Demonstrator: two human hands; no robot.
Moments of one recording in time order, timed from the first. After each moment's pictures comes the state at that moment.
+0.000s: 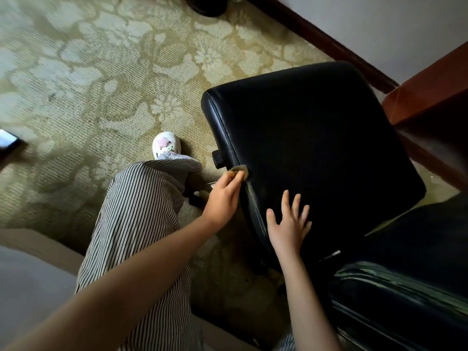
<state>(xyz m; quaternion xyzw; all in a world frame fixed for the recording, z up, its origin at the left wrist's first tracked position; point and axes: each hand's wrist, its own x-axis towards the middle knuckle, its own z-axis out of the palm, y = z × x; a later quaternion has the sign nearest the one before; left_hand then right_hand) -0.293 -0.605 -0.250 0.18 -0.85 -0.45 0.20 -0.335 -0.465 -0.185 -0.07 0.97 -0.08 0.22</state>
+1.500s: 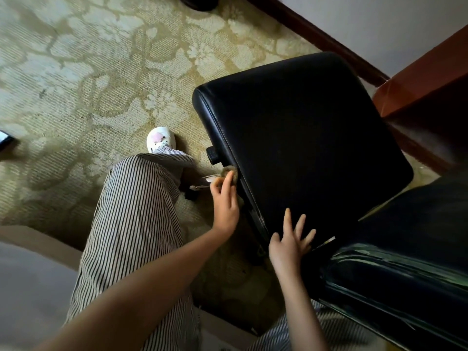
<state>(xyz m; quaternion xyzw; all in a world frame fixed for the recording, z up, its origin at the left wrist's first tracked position) -0.281 -0.555 -0.230 0.37 -0.67 -0.63 0.15 -0.291 -0.429 -0.171 0.03 0.96 -0.14 0.26</state>
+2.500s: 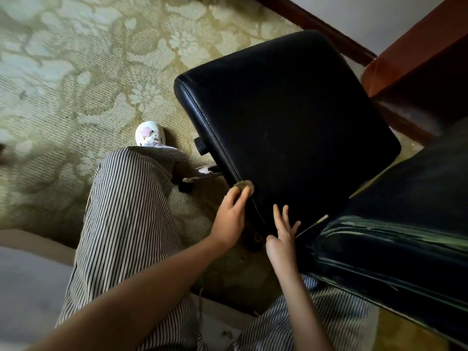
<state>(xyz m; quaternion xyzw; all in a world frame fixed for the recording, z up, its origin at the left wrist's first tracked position) -0.247 -0.517 -0.244 0.17 -0.87 -0.45 0.10 -0.271 -0.401 -0.178 0.04 0.90 -0.32 0.30</state>
